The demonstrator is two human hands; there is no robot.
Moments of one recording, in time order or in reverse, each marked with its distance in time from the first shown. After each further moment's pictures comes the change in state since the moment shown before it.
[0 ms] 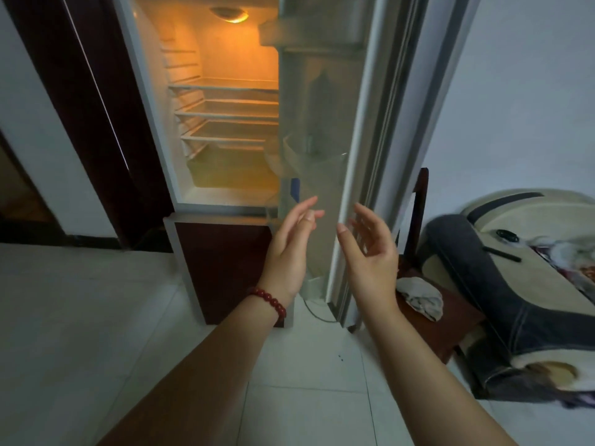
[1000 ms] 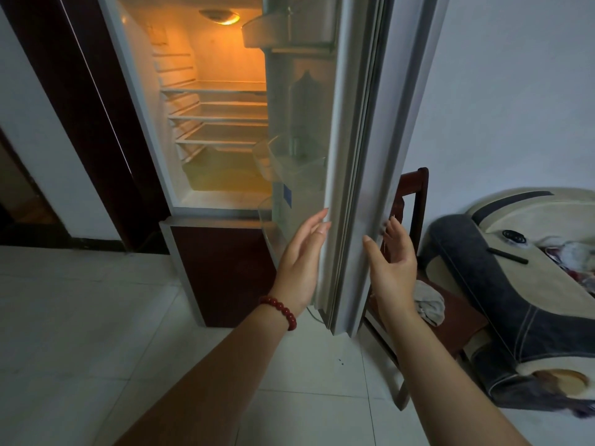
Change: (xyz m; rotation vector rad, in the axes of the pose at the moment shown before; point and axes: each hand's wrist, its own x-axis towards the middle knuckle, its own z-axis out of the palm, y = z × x) left_hand 0.013 -0.013 0.051 0.040 -0.029 -0.087; right_hand 0.043 0.046 -0.072 -0.104 0.107 0.161
